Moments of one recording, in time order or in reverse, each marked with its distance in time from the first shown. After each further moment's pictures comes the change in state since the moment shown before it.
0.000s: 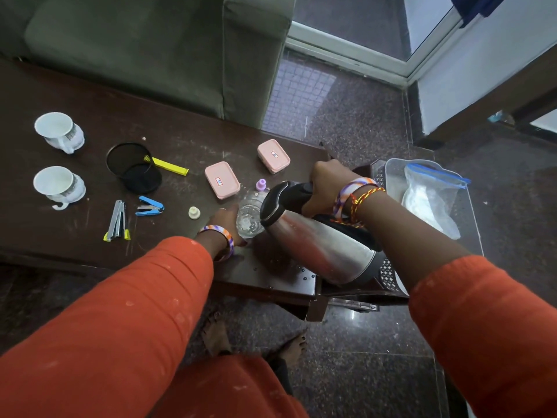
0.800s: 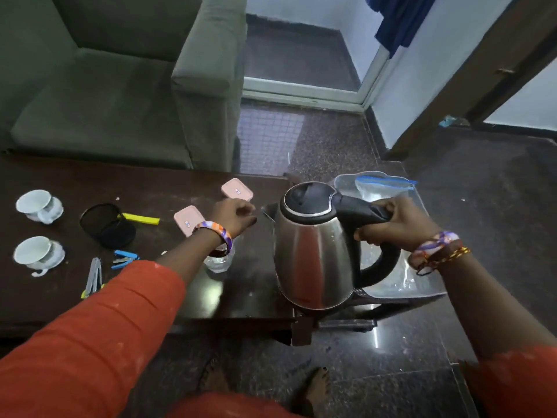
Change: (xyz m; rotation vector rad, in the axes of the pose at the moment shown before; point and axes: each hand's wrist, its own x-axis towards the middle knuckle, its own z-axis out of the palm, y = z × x) left_hand -0.017 0.132 -0.028 -0.157 0.169 0.270; right_hand -0.137 0.149 -0.009 0.767 0.273 0.127
